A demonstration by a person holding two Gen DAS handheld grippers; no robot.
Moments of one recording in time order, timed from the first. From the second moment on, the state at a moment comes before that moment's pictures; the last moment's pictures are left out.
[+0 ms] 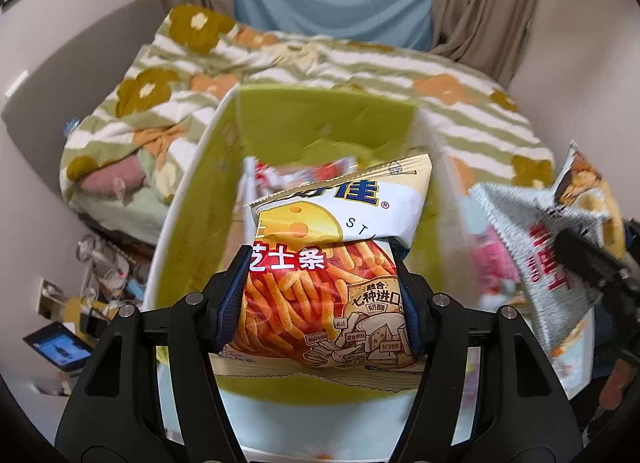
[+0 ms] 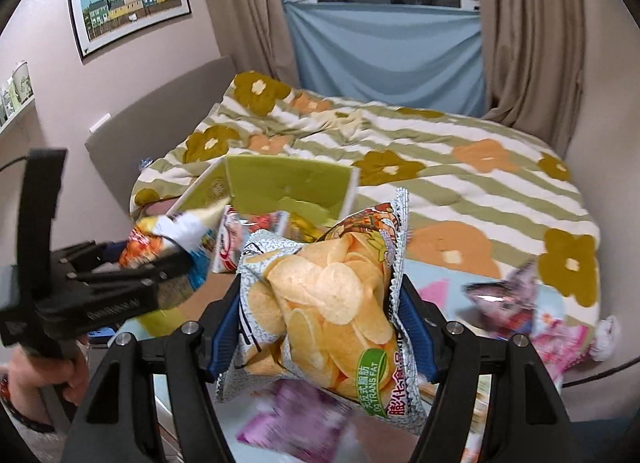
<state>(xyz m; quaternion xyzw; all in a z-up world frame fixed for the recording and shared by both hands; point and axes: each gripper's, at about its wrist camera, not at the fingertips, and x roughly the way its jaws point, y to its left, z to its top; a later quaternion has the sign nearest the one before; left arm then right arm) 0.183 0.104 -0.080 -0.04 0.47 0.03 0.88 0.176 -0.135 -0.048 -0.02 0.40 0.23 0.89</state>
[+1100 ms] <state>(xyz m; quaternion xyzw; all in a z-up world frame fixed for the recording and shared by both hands) 0.159 0.136 -0.112 -0.02 0.49 0.09 0.86 0.232 -0.048 -0.102 -0.03 0.47 0.27 0.84</state>
